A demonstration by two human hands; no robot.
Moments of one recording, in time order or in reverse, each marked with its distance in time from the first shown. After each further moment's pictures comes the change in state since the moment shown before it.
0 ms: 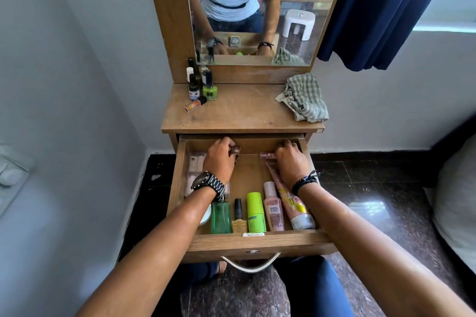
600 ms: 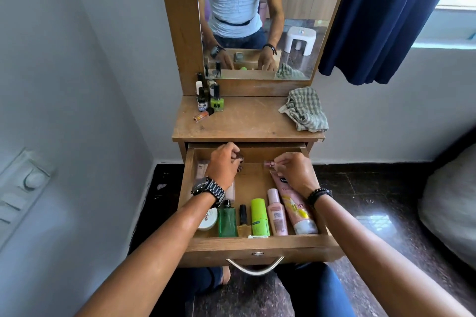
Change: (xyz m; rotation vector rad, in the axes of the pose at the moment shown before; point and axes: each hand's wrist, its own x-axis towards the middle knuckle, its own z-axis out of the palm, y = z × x) left_hand -0.008 0.011 -0.032 -0.078 0.009 0.046; right_hand -0.017 -0.005 -0.027 0.795 0.066 0.209
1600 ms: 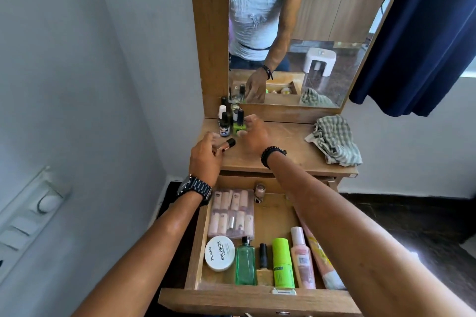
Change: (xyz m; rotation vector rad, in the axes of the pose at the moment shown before) left_hand 0.066 -0.035 -0.063 -0.027 0.296 -0.047; right_hand 0.128 -0.140 0.083 0.115 -0.089 -0.138
